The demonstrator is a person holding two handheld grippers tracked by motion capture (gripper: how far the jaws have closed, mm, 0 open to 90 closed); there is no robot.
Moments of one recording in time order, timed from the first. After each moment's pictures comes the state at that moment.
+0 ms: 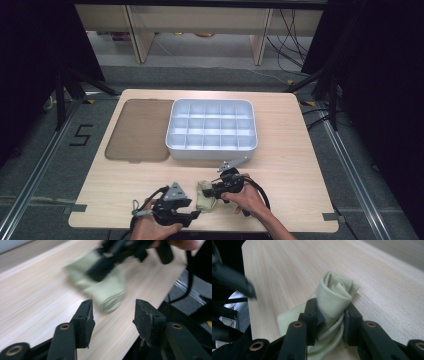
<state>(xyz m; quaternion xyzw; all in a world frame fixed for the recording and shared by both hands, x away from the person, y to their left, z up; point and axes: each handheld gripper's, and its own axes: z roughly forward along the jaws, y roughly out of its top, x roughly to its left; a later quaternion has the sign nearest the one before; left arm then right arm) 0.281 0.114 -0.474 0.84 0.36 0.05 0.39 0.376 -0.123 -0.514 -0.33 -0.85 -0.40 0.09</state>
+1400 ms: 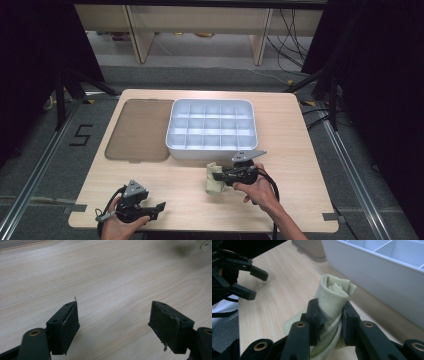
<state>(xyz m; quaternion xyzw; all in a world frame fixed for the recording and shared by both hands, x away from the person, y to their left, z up) 0.291 0.197 -0.504 0.80 0.47 0.11 0.35 0.385 -0.154 -0.476 -0.30 -0.83 -0.47 -0.02</state>
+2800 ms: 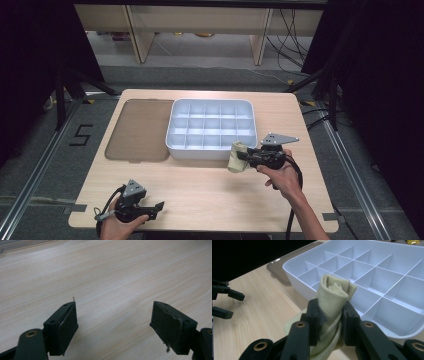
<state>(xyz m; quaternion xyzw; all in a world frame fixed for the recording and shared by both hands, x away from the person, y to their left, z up) 0.293 0.202 -0.506 0.81 0.46 0.12 0.35 0.403 -0.216 -0.433 -0.34 -0.79 -0.50 -0.09</state>
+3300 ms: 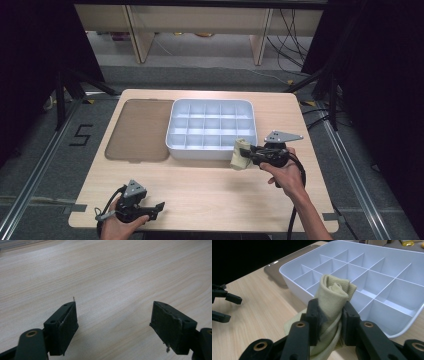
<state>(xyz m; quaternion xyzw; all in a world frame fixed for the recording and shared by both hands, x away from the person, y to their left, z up) 0.293 0.200 -0.506 0.81 0.46 0.12 0.35 0.404 -0.224 -0.426 -0.35 -0.79 -0.50 -0.10</state>
